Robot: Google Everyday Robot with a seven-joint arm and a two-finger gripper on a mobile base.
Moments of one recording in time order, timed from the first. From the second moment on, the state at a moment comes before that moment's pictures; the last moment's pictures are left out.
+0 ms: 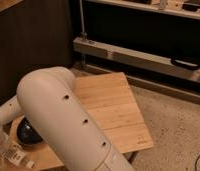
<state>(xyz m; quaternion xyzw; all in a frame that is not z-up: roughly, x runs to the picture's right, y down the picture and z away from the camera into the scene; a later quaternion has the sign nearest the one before) -0.446 0.321 0.696 -0.42 0.10 0.24 0.87</state>
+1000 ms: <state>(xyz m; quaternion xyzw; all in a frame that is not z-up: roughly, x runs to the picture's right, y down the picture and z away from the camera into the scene) -0.423 0.270 0.659 -0.41 0.10 0.26 0.87</state>
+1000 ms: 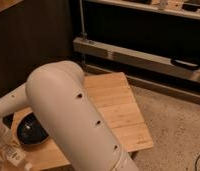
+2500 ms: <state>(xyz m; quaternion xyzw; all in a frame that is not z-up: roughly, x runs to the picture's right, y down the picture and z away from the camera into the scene) -0.410 0.111 0.730 -0.38 0.00 0.27 0.89</state>
